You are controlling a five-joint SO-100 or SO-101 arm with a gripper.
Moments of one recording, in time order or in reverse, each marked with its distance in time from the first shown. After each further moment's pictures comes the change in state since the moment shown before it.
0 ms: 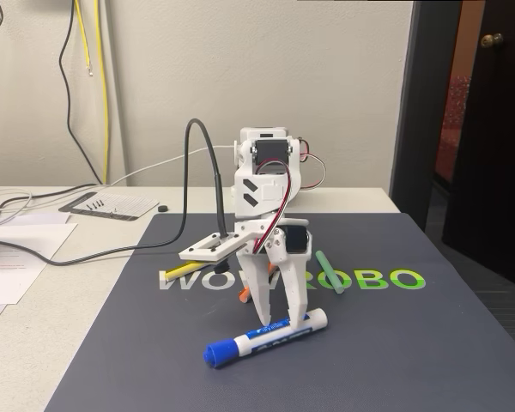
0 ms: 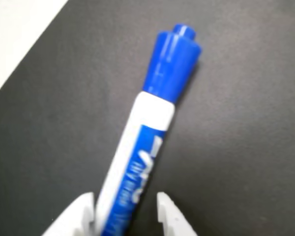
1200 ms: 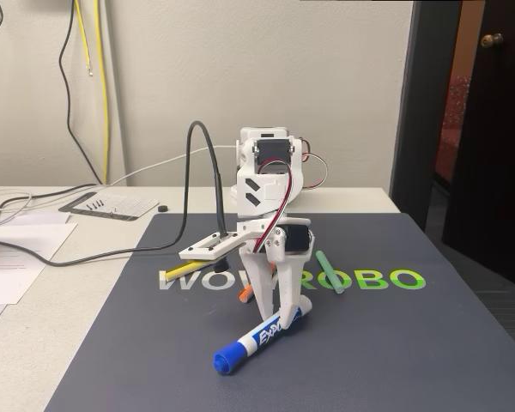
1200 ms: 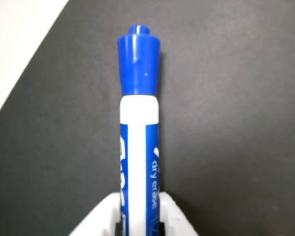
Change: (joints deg) arm -1.0 0.6 -0.1 0.3 7.4
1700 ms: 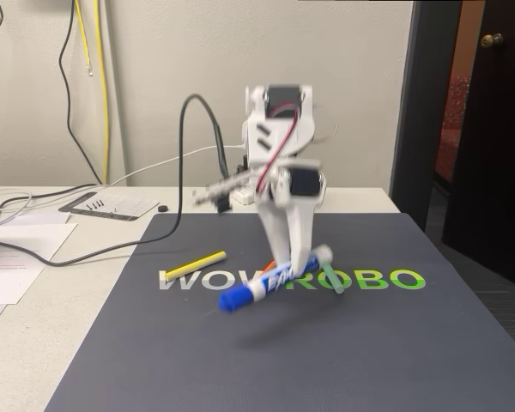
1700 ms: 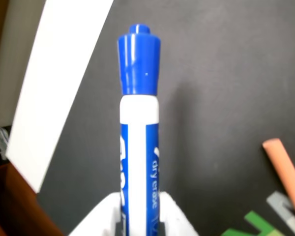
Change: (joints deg) arm -2.4 14.7 0.0 11.7 16.2
